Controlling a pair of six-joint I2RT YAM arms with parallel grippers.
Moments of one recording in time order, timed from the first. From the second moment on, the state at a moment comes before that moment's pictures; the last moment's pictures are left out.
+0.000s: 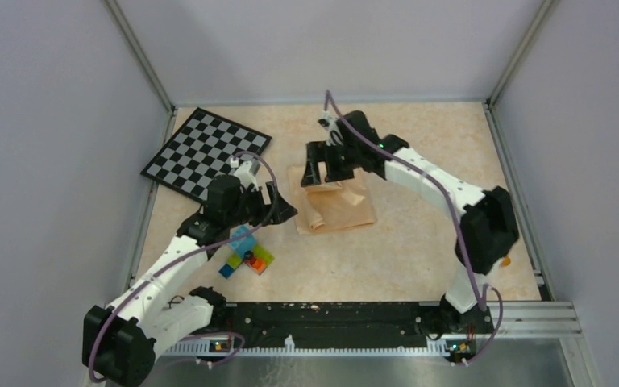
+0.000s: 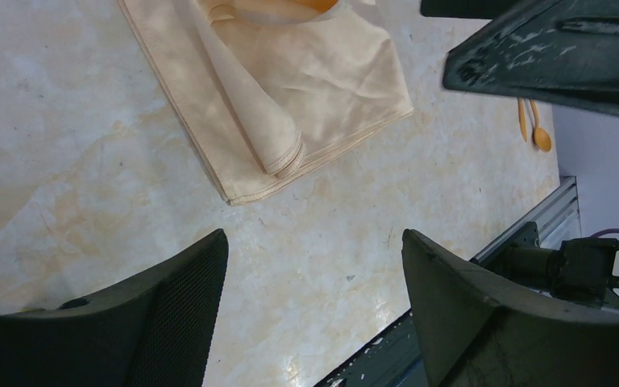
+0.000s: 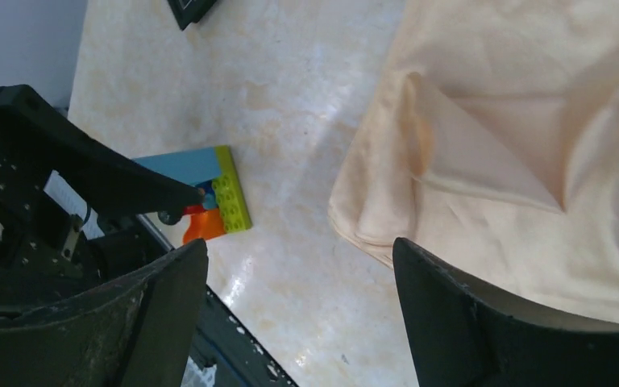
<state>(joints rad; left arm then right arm) -0.40 0.95 0.65 -0.26 0.34 -0.57 0.72 1.84 1.65 -0.62 -0.31 0.40</state>
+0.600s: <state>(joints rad) -0.40 0.95 0.70 -0.26 0.35 -0.56 0.48 1.84 1.11 0.09 -0.55 0.70</state>
